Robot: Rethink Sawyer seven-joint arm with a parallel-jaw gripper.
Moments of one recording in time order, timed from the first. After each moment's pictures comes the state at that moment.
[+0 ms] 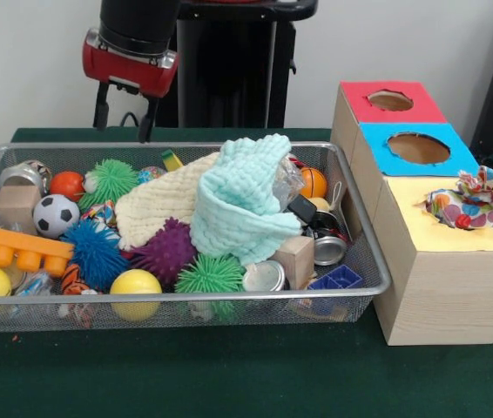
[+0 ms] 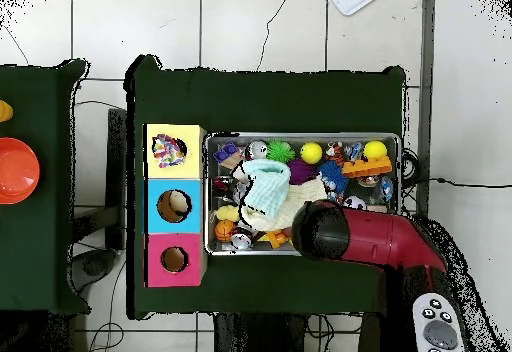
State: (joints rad) arm -0.40 -0.74 -0.07 1.72 -0.38 0.51 1.71
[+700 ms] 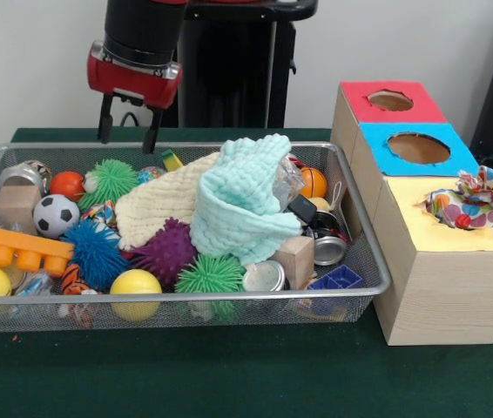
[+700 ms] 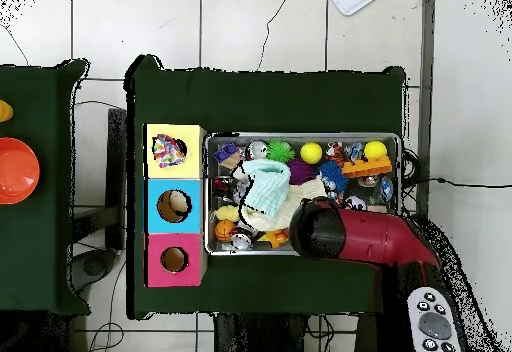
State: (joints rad) arm -0.40 -0.71 -0.06 1.72 -0.38 0.44 1.71
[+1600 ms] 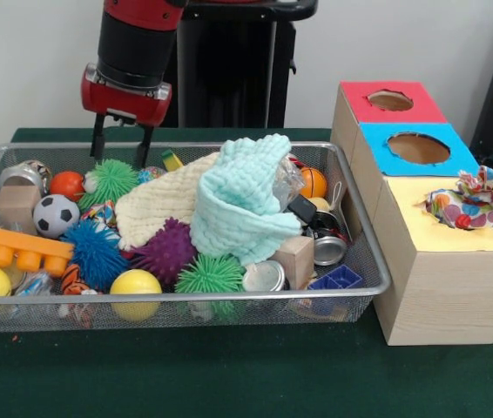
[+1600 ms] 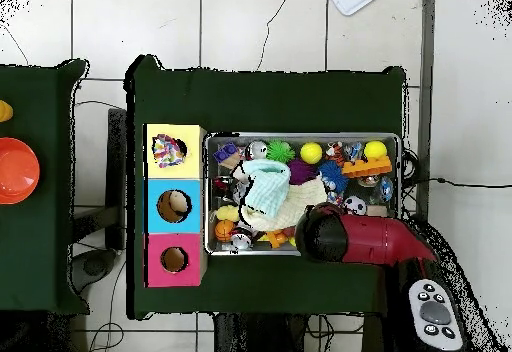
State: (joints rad) arm -0.43 -0.65 -0.05 1.72 -0.46 0.39 1.71
